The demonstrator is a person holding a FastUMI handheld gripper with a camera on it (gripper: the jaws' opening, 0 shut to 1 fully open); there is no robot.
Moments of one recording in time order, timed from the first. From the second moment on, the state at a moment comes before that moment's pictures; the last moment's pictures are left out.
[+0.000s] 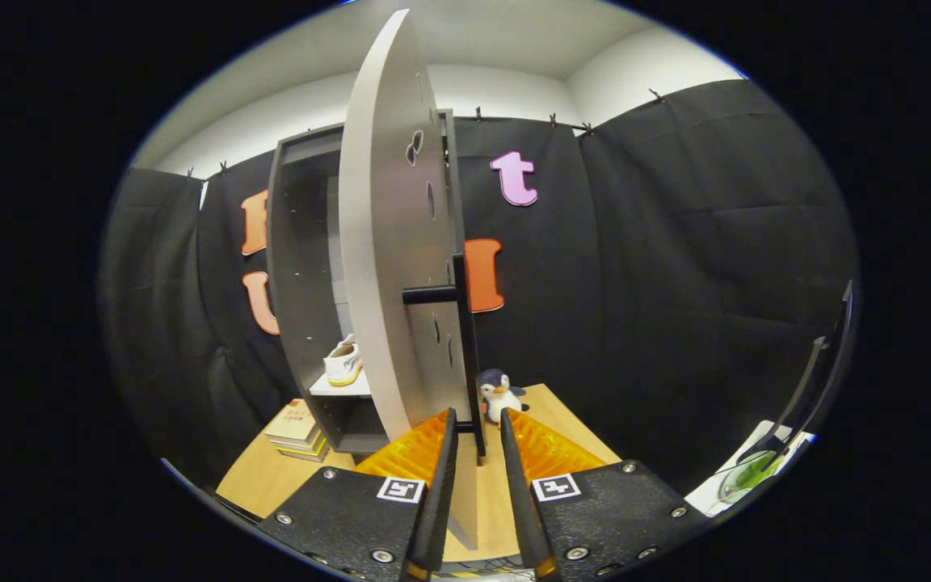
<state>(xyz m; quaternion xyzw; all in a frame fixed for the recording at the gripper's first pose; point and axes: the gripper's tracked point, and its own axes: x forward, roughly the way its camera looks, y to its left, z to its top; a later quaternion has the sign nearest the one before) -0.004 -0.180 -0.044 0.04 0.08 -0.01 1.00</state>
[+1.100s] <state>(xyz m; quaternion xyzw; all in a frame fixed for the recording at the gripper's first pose) 0.121 0.056 -0.052 0.04 0.08 0.22 0.97</state>
